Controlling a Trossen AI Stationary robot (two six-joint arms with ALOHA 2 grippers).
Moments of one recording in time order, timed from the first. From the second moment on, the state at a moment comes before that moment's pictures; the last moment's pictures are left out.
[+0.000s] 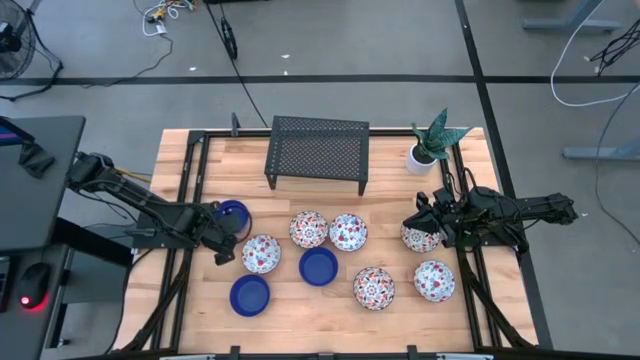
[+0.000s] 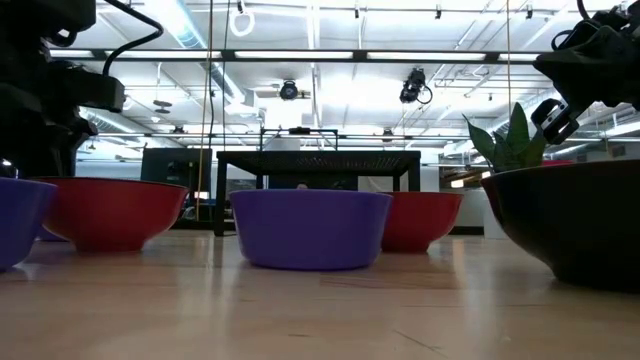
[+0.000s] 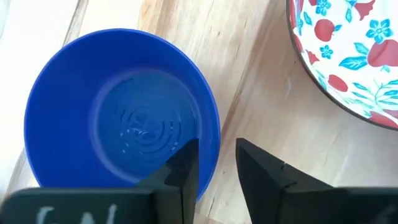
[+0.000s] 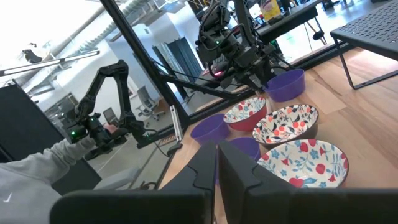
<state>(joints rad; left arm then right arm) -0.44 1.02 0.53 -0.86 -0.32 -0.73 0.08 0.01 0.02 0.04 -0.15 0.54</state>
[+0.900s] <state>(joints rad) -0.36 1.02 0.50 -0.81 -0.24 -0.71 0.08 0.01 0.02 0.04 -0.15 0.54</state>
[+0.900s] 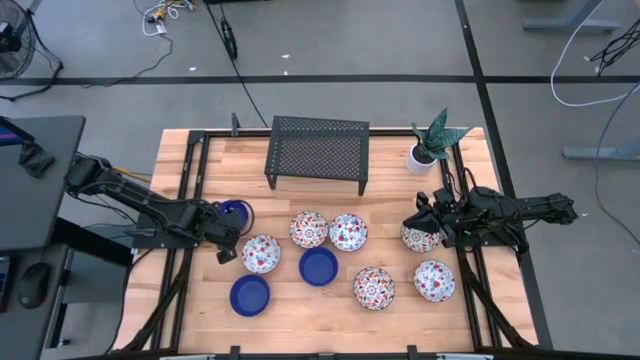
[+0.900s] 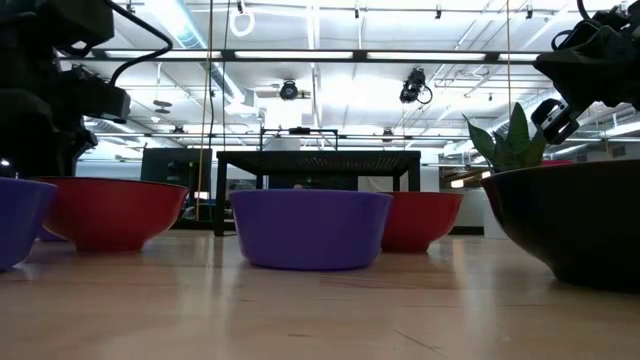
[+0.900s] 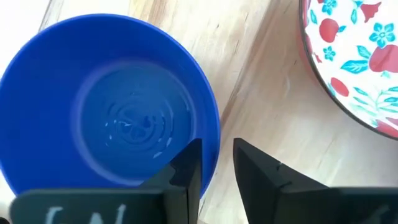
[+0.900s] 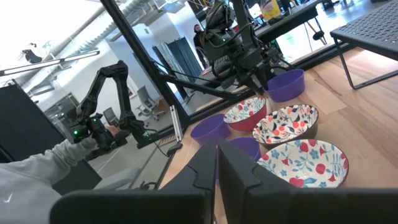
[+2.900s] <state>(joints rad) 0.62 1.84 1.73 -0.95 -0.03 0.40 0.08 0.01 0.02 0.04 -0.15 0.54</state>
